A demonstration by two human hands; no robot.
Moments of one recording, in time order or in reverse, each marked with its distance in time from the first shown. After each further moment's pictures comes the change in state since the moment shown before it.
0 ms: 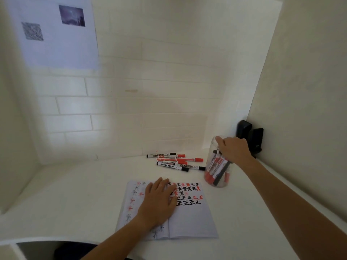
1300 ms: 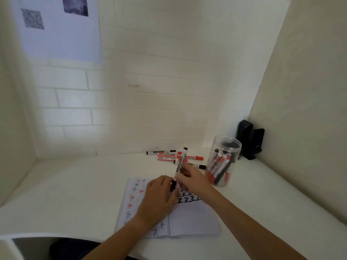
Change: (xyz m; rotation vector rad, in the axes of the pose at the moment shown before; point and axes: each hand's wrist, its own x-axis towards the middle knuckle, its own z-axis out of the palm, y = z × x) left_hand 0.000 0.004 -0.003 -0.257 0.299 0.116; right_hand -0.074 -0.137 0.041 1.386 -0.313 0.019
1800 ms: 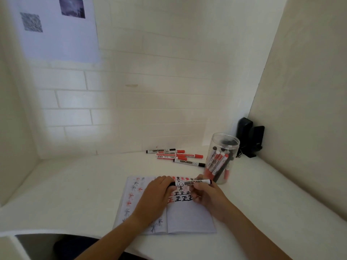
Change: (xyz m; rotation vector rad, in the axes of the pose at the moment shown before) left_hand -0.003 -0.001 -0.003 -0.050 0.005 0.085; right_hand -0.046 0.051 -0.031 0.852 -0.113 0.109
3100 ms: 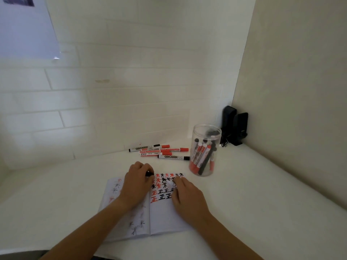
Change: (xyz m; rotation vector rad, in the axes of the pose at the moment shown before) left_hand 0.045 -0.034 0.013 0.158 0.019 -0.202; right_hand 0.000 0.042 0.012 -1.534 0.339 -0.473
